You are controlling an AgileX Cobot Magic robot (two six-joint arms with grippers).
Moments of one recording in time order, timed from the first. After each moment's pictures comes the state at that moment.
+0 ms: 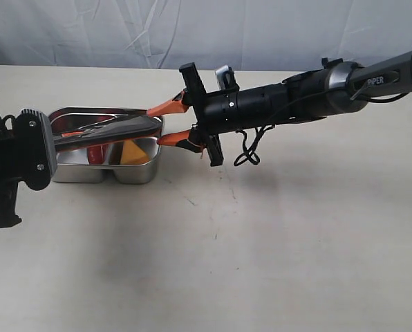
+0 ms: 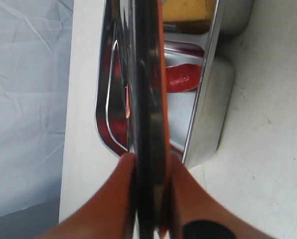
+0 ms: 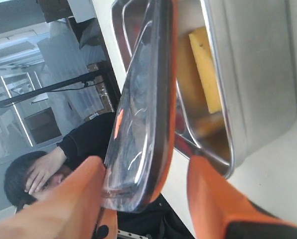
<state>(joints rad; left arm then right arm) -0.24 1.30 -0.44 -0.32 -0.11 1.56 0.52 2.25 -1.40 1.68 1.00 -0.47</state>
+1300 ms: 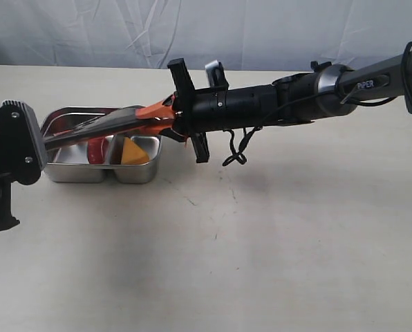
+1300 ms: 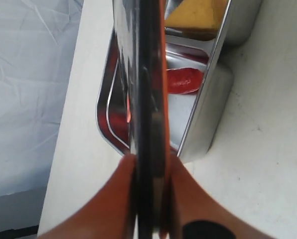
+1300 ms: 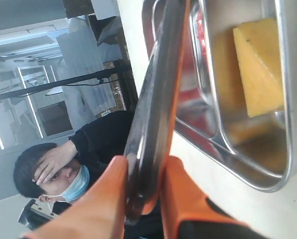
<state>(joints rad) -0.24 1.20 -0.43 -0.42 -0.06 1.55 0.56 2.25 -1.40 1.78 1.00 -0.58</state>
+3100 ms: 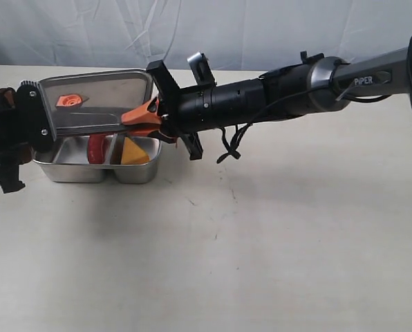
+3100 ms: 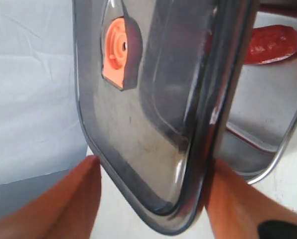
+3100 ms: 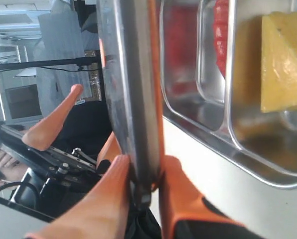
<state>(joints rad) -0.17 1.48 -0.56 -0.36 -0.28 1.59 0.63 2.20 -1.41 1.70 0.93 -0.63</state>
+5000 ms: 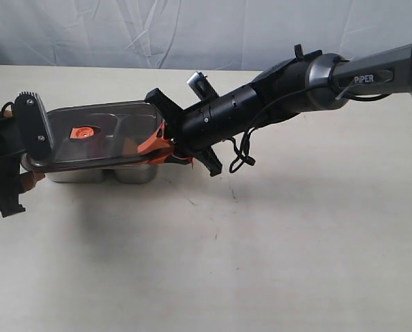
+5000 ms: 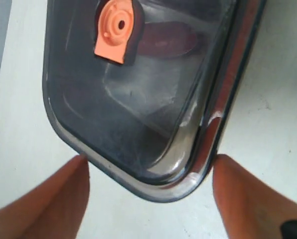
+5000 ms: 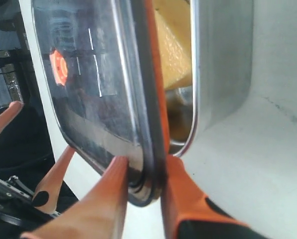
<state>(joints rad) -0.13 1.48 -0.59 -0.28 0.05 1.40 0.64 2.18 -1.41 1.36 0.79 -0.35</state>
